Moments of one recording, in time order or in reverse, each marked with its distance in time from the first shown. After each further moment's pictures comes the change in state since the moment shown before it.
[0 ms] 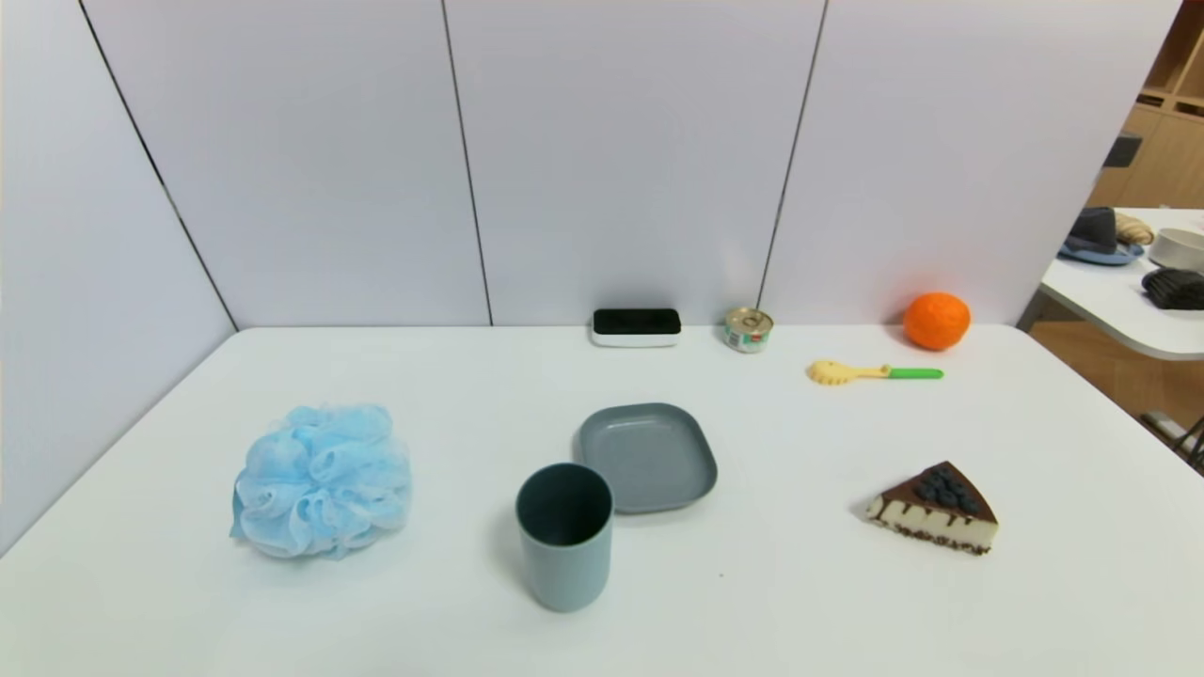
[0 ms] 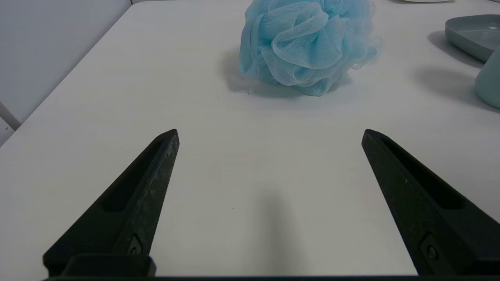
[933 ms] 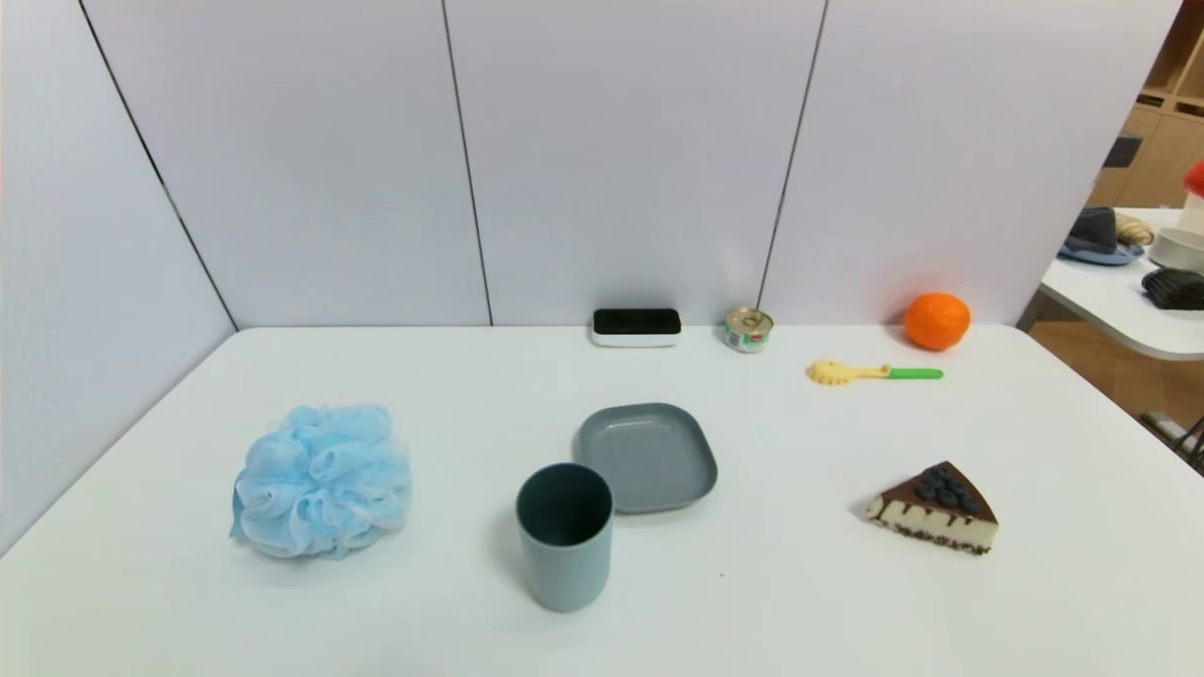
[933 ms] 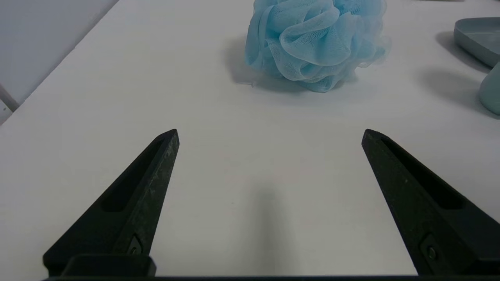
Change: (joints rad) left arm 0.000 0.078 -0.051 0.036 0.022 -0.049; right arm 0.000 0.000 0.000 0.000 0.000 0.000
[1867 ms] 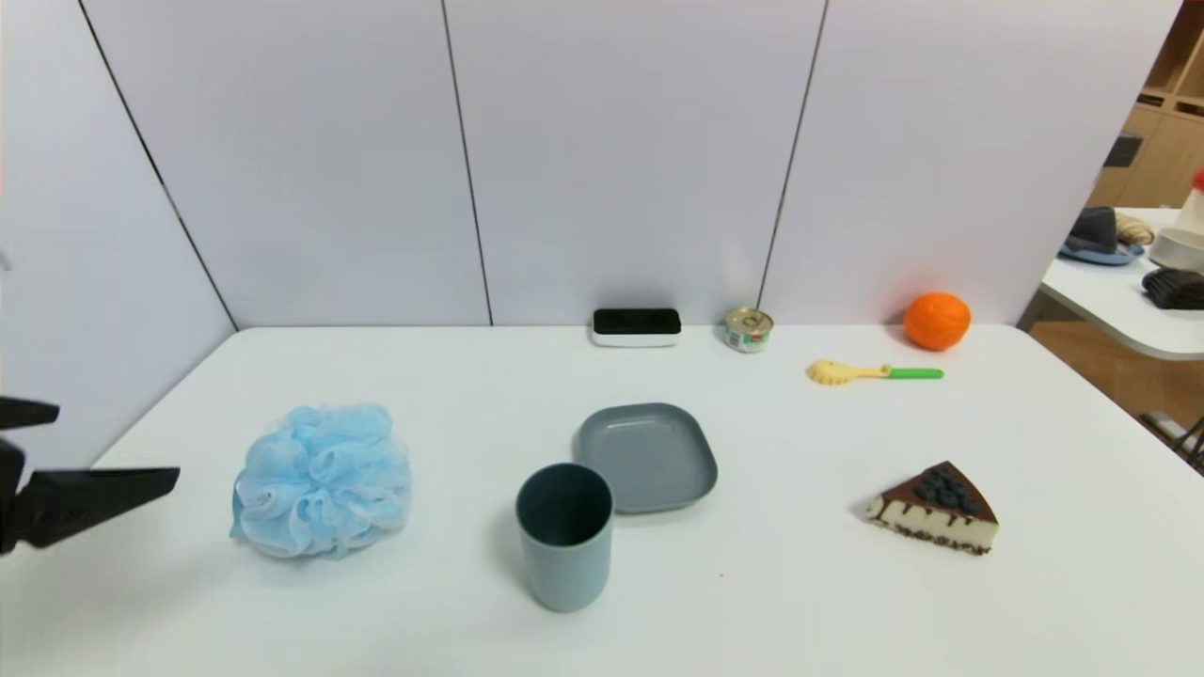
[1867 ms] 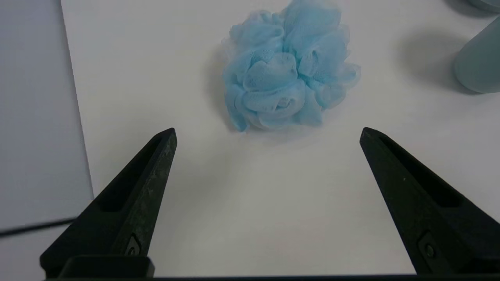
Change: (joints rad) left arm -0.085 1.000 -1.061 0.598 -0.056 0.323; right arm 0.000 0.000 0.000 0.000 0.001 0.000
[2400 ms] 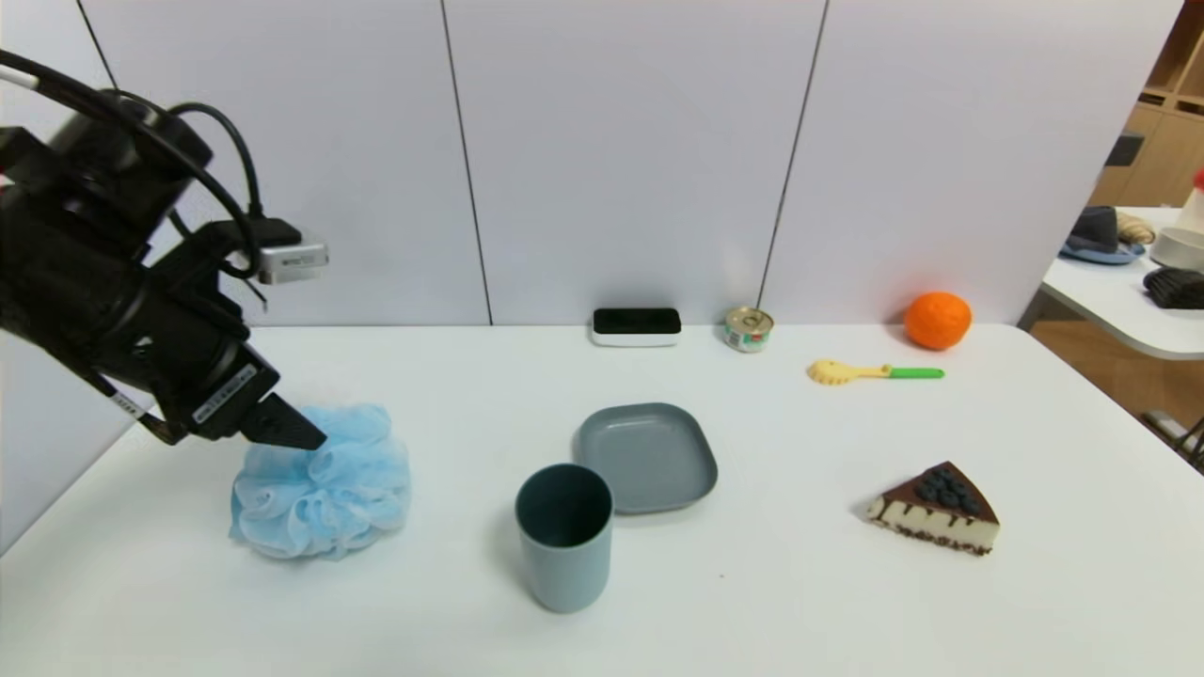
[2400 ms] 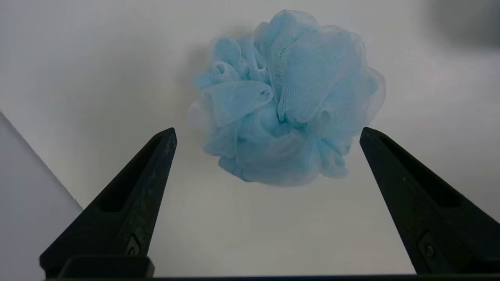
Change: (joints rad) left arm -0.059 0.549 -0.416 0.254 -0.016 0.215; right arm 0.000 0.000 0.000 0.000 0.000 -0.001
